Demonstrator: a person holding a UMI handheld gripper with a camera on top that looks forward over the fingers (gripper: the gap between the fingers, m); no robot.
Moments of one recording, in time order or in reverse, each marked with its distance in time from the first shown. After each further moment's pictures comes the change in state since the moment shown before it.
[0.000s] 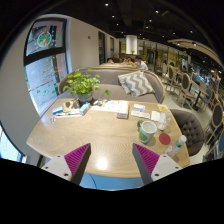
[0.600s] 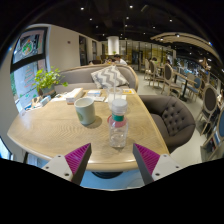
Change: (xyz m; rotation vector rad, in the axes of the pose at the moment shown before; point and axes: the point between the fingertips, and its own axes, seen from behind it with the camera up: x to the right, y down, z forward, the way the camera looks) arm 0.288 0.139 0.057 0.053 0.099 0.098
